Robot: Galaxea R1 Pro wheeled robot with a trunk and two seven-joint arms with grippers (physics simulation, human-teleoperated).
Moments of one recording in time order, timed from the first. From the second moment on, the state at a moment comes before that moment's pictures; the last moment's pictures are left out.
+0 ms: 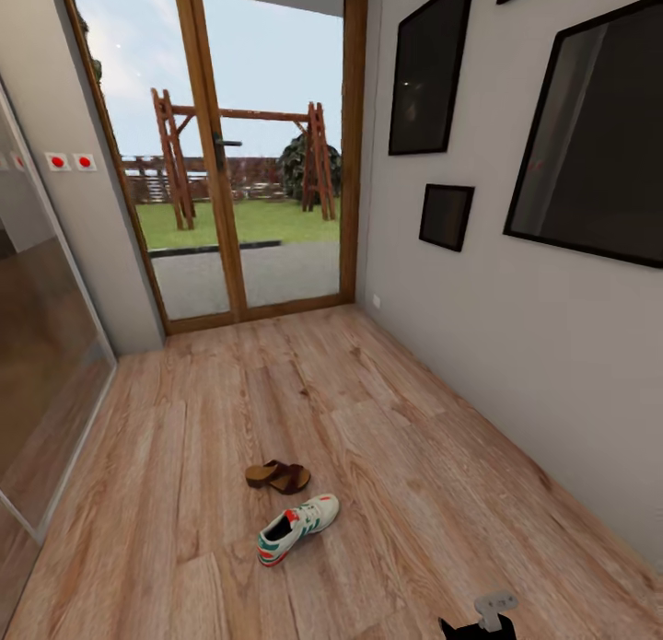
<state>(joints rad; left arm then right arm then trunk) -0.10 0.16 0.46 -0.43 -0.05 -0.45 -0.73 -0.44 -0.12 -0.15 -0.04 0.19 -0.35 0.26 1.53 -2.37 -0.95</state>
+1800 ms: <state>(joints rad) -0.10 0.16 0.46 -0.43 -0.05 -0.45 -0.73 -0.44 -0.12 -0.15 -0.04 0.19 -0.35 0.26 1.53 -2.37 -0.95</state>
